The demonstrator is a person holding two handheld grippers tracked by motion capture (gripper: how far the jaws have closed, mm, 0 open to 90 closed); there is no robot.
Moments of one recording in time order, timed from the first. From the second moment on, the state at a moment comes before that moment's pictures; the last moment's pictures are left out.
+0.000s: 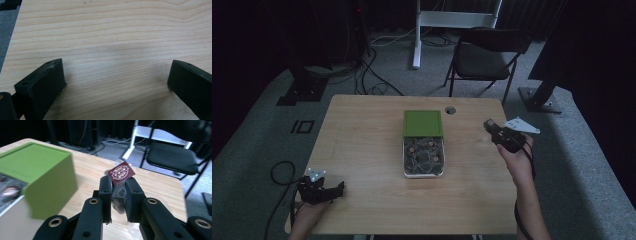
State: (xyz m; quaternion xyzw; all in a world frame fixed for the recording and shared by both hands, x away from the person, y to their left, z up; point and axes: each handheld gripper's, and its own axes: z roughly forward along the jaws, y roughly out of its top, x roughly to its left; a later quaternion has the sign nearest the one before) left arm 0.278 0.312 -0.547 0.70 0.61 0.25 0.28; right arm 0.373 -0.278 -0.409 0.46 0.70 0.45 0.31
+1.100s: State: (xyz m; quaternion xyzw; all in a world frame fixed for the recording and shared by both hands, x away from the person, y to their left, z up) left arm 0.278 0.312 -0.547 0.70 0.61 0.25 0.28; right arm 0.421 -0.308 -0.443 0.53 0.67 0.41 0.32
